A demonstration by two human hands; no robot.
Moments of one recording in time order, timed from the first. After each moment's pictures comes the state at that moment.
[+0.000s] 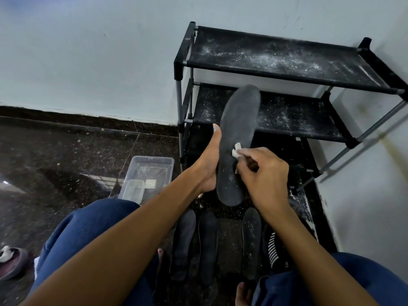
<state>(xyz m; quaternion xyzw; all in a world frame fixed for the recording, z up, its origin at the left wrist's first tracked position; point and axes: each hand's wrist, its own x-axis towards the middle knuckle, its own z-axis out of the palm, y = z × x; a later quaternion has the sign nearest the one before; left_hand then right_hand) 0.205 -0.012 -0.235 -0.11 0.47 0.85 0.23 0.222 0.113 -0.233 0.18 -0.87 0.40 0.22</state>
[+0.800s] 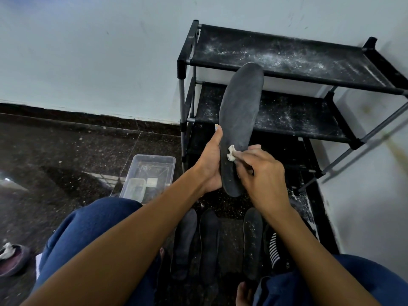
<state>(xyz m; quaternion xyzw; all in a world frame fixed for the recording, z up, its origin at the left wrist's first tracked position) 0.205 -0.013 -0.237 -0.10 0.39 0.88 0.25 0.222 0.112 -0.238 0.26 -0.88 0.34 0.19</state>
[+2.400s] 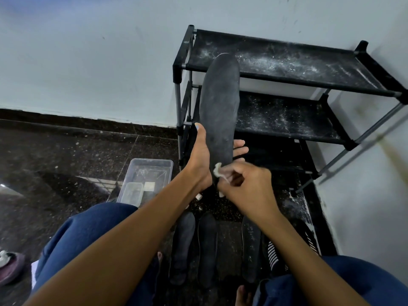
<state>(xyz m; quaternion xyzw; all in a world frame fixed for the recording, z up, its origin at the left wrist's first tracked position) 0.203 -0.014 -0.222 -0.14 0.37 0.91 0.14 0.236 0.101 -0.234 0.21 -0.87 0.44 0.08</state>
